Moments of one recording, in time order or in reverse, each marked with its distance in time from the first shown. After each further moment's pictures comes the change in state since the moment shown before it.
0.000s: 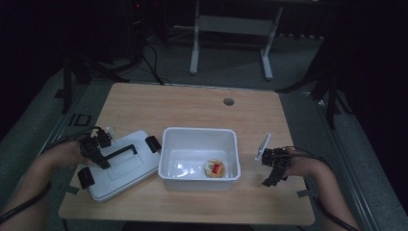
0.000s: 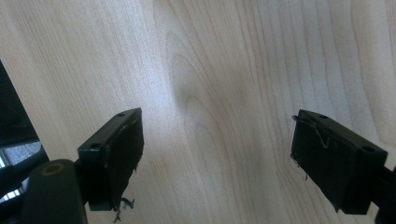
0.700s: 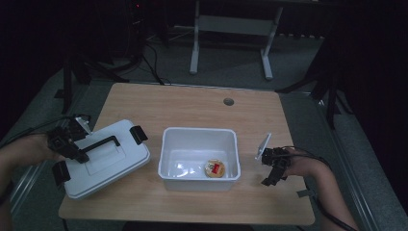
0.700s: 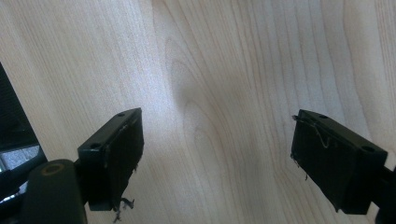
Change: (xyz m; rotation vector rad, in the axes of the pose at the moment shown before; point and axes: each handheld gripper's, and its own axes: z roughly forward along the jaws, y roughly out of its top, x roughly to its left) left arm -0.017 -0.042 -0.081 -0.063 0.073 0.021; right arm 0.000 0.001 -0.002 -0.016 -0.010 -0.003
